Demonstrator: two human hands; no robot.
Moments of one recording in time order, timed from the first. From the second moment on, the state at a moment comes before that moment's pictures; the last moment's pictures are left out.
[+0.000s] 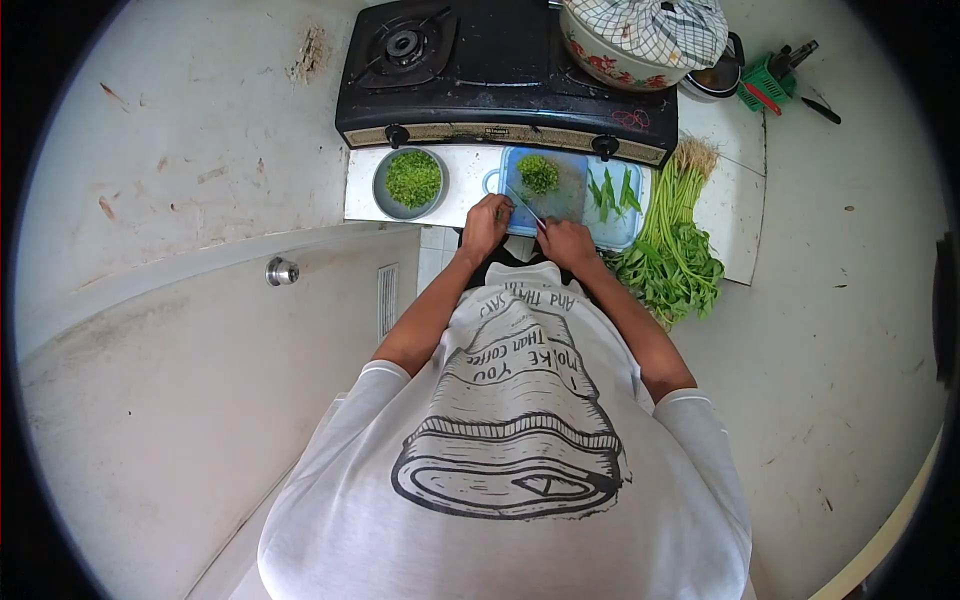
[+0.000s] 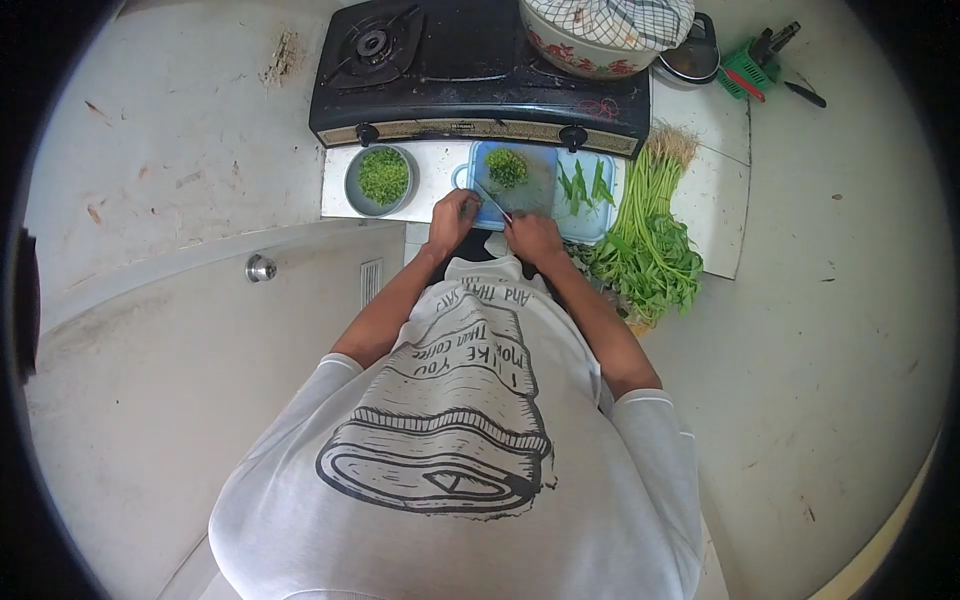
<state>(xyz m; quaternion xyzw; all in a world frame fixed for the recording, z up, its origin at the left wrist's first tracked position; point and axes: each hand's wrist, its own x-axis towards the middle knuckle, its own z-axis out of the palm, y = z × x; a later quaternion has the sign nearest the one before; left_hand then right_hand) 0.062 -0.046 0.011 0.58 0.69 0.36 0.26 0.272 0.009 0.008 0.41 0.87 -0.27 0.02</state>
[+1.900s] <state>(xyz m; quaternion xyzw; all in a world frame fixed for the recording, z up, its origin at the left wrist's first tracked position) 0.067 -0.032 0.009 0.59 0.69 0.33 0.26 0.282 0.019 0.022 0.43 0.86 -0.28 0.03</state>
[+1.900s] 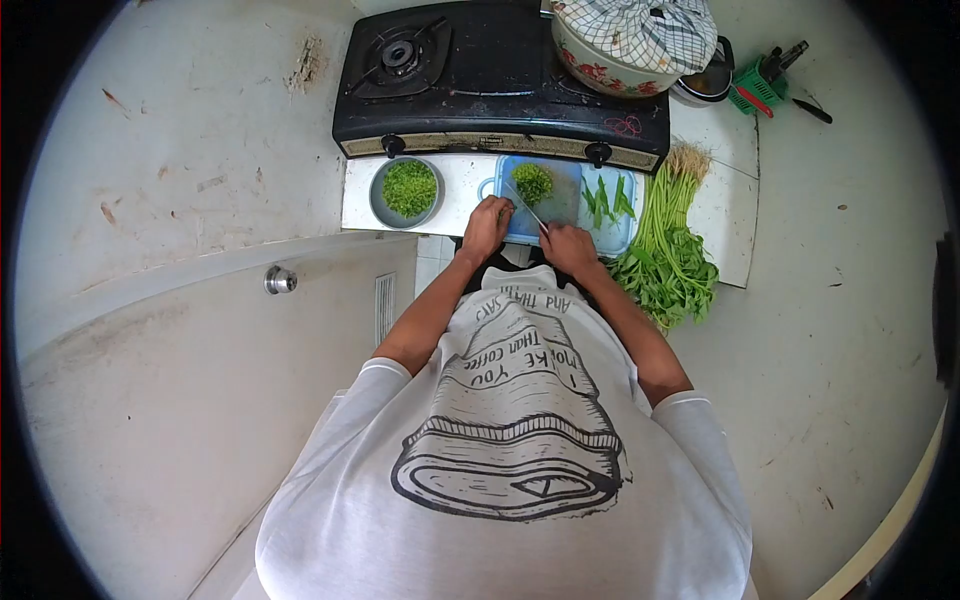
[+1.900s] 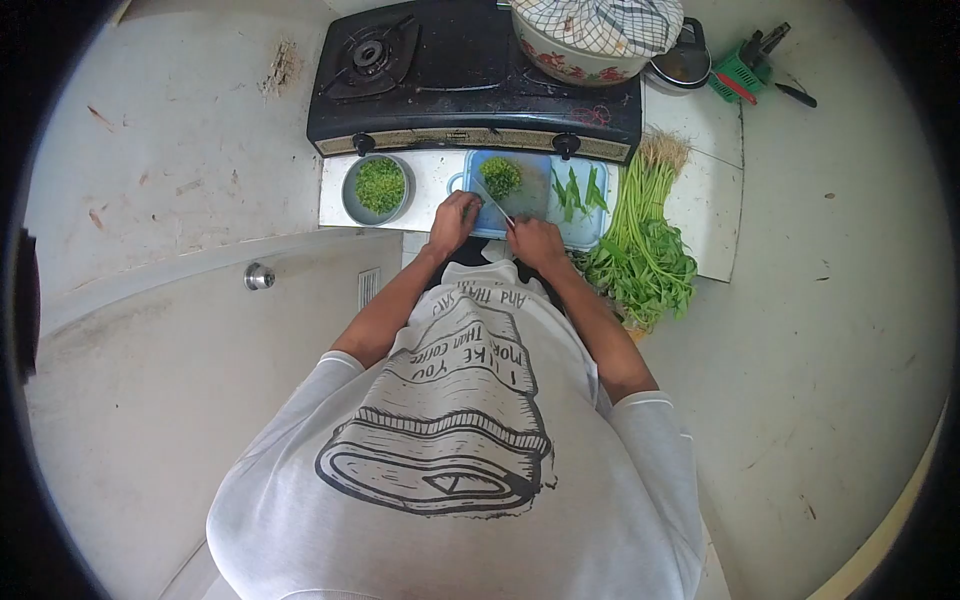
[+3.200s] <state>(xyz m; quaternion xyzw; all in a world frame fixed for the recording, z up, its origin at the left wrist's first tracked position) 0.065 -0.038 0.012 0.59 0.68 0.34 0.26 0.265 0.011 0.009 0.42 0.87 -0.26 0.03</state>
